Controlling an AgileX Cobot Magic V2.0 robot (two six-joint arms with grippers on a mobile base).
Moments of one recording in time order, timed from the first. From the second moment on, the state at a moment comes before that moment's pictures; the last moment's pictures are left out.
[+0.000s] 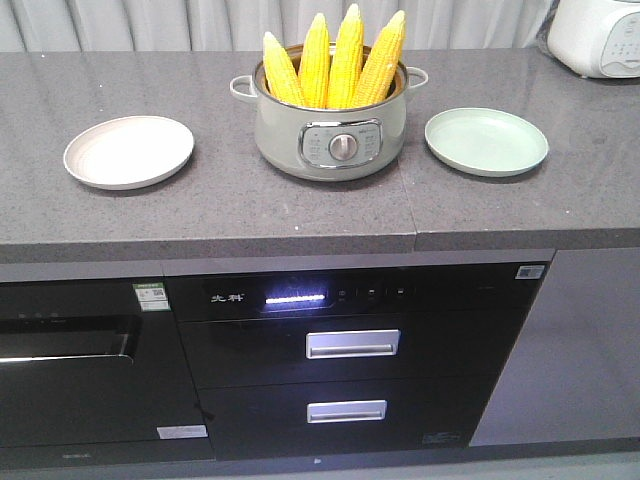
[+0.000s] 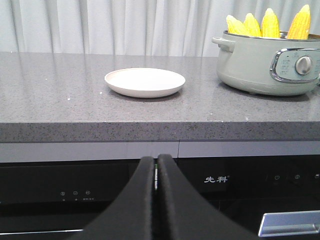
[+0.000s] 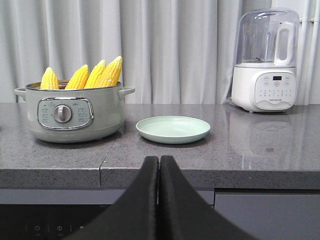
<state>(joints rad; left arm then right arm) -0.02 -0.01 0.02 0.03 0.14 -0.12 0.02 -0.01 0.03 -0.16 -0.05 0.10</state>
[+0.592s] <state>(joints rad) -0.02 -0.01 0.02 0.03 0.14 -0.12 0.02 -0.01 0.03 -0.16 -0.05 0.10</state>
